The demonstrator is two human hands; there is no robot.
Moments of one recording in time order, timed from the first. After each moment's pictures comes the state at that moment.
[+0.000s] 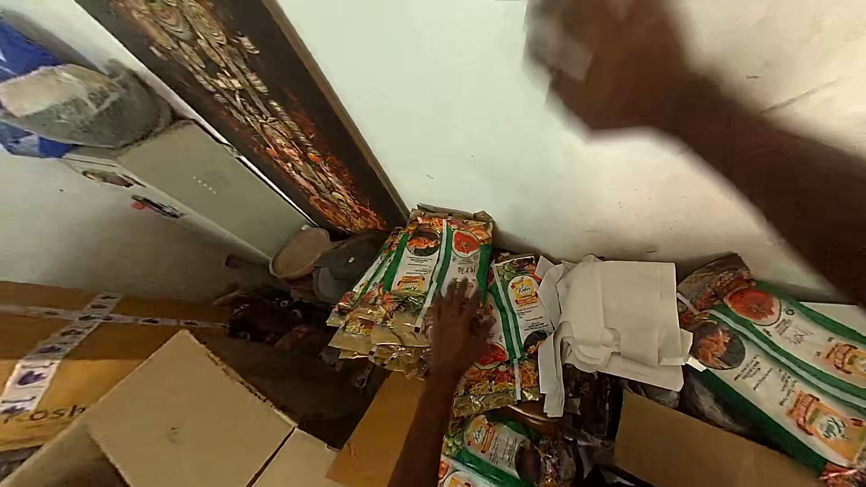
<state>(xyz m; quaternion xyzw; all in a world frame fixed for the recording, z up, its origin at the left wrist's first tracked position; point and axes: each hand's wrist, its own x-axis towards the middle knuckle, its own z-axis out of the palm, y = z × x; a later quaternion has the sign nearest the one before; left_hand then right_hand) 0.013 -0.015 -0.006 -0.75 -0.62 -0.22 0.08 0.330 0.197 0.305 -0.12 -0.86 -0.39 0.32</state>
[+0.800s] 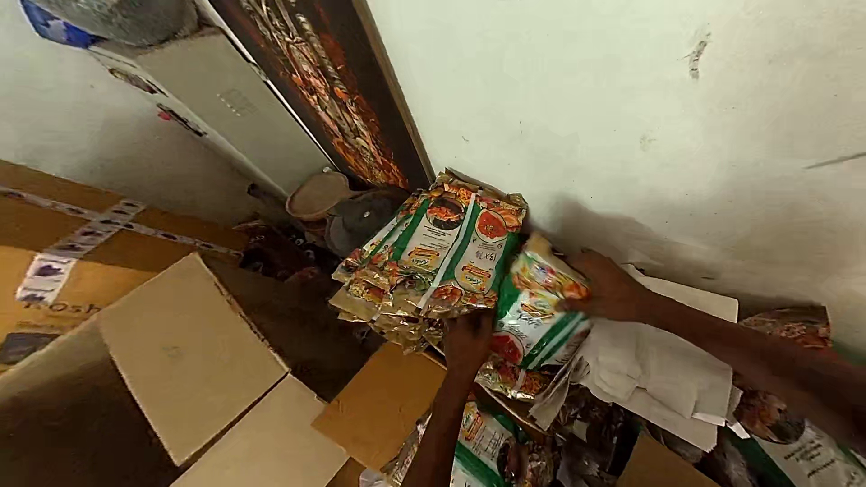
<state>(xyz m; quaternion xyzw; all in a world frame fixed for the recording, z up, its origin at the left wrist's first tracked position) 0.042 -0.024 -0.028 -0.44 -0.84 -0.25 -0.19 0.293 0.119 0.075 -0.27 -0.91 0.27 0.15</state>
